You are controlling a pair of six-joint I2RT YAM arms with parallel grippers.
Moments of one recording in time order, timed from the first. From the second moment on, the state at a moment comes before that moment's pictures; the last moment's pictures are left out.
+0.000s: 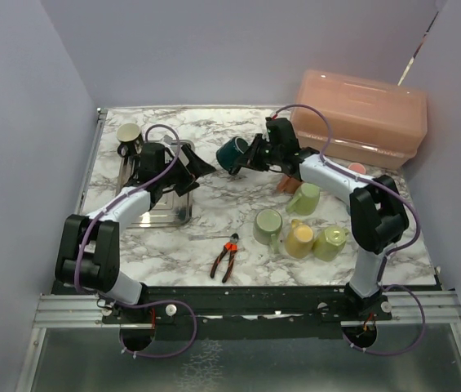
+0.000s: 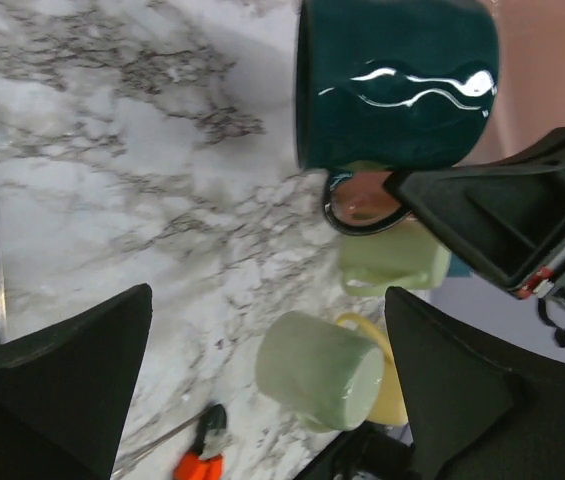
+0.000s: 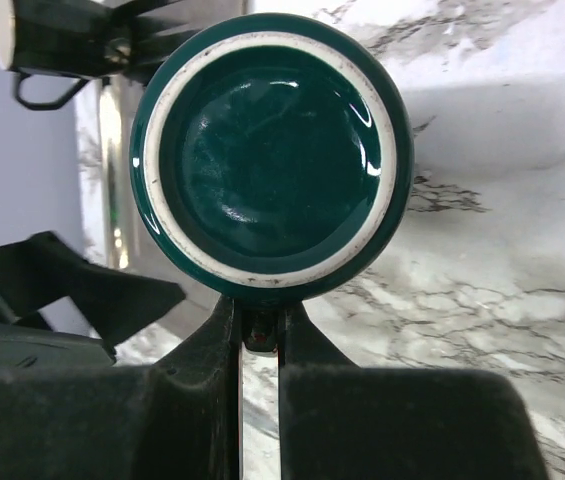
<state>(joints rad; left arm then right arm) -0.19 1.48 0.85 0.04 0.46 -0.86 0.53 1.87 1.38 -0.12 -0.22 0.77</state>
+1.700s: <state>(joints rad) -0.25 1.72 0.79 1.04 0.53 -1.67 0.49 1.77 1.24 0.39 -0.46 1.14</state>
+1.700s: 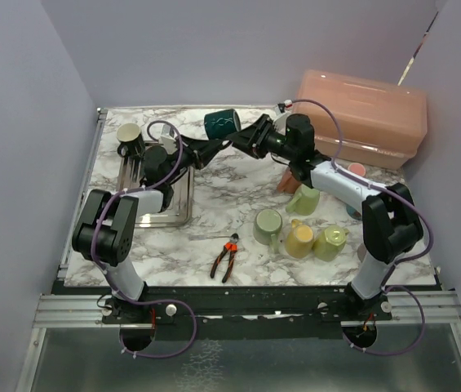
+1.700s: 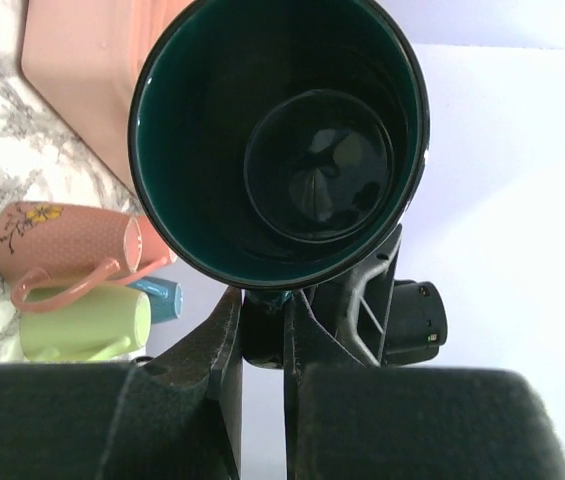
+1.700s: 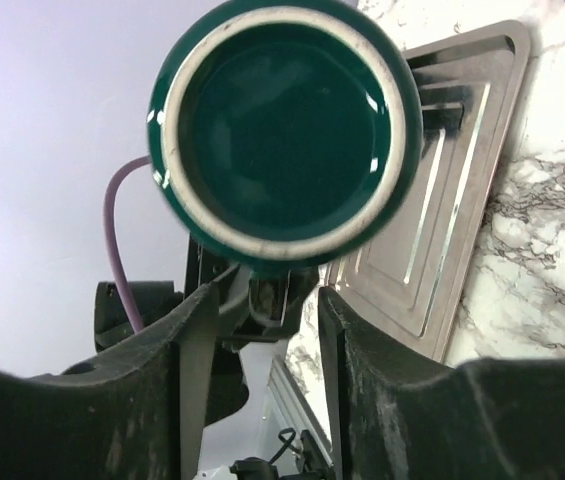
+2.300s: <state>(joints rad) -0.07 1.65 1.16 0.22 0.45 -0.95 0.46 1.65 1.20 0.27 -0.37 0.98</state>
